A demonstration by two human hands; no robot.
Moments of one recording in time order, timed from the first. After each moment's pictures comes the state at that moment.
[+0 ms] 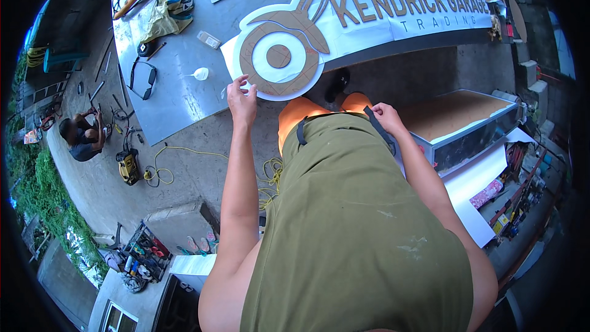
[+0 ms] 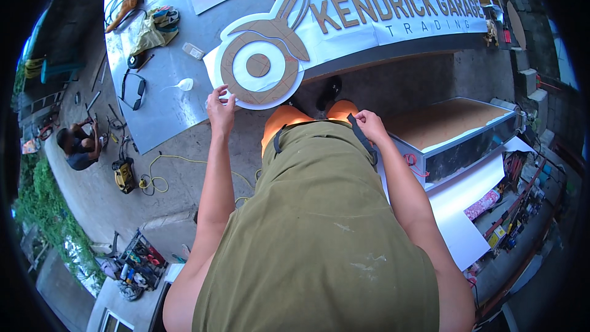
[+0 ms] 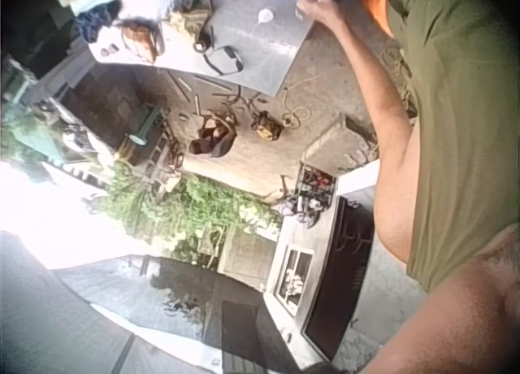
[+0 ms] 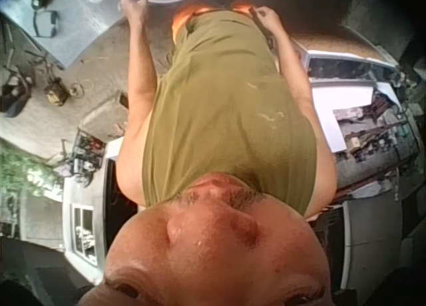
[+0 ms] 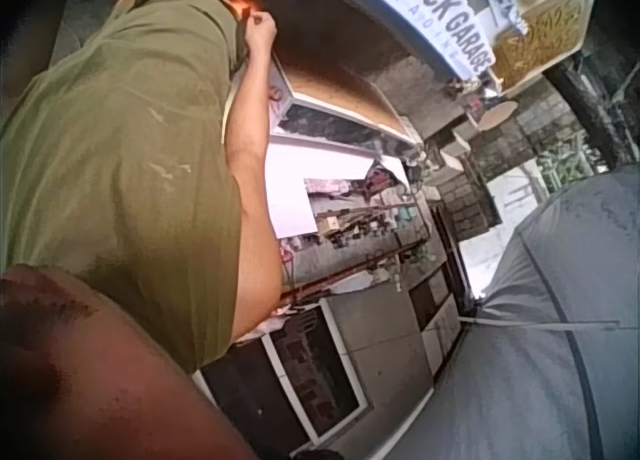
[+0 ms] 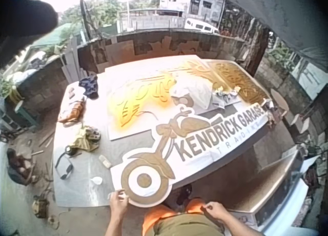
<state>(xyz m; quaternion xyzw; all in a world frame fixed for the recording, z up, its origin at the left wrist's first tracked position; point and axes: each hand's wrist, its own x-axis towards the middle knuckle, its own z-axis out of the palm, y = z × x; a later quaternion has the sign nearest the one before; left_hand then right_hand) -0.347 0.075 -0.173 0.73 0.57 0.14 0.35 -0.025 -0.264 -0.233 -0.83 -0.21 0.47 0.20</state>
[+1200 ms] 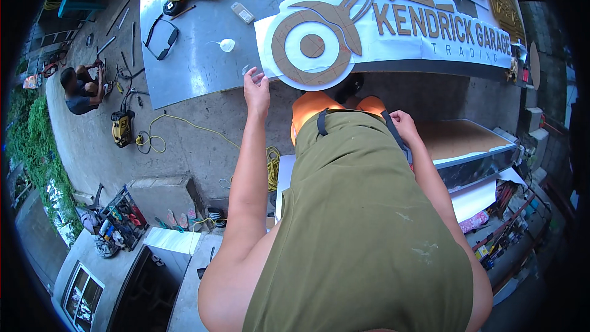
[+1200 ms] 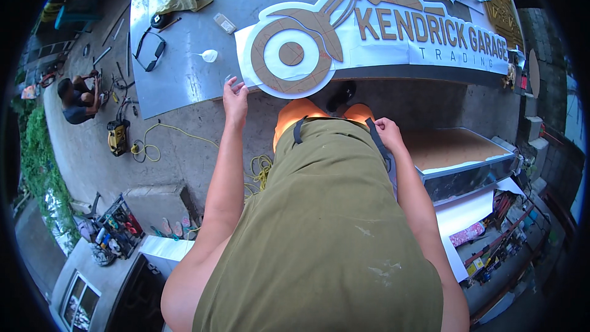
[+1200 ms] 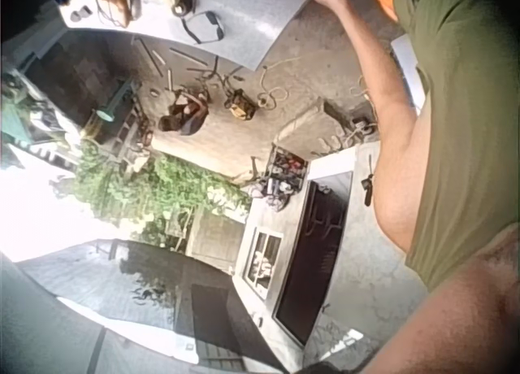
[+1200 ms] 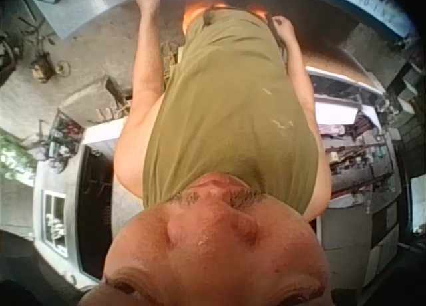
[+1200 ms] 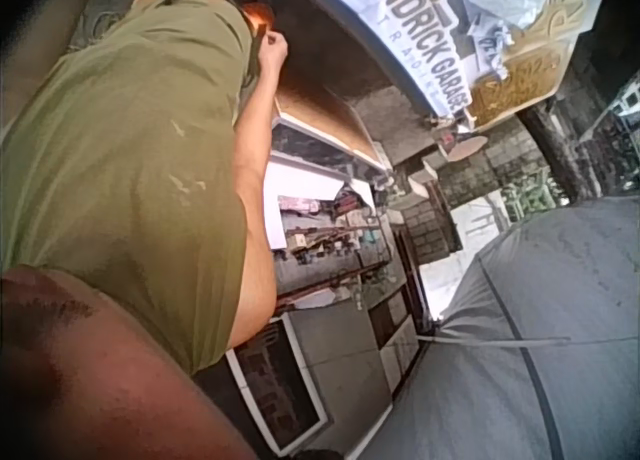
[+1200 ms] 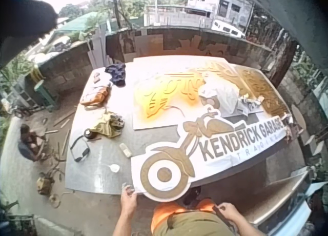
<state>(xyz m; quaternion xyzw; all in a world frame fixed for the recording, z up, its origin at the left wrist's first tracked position) -0.388 0.058 -0.207 0.54 0.66 0.26 0.45 -0.008 -0.260 -0.242 -0.83 -0.24 0.46 0.20</state>
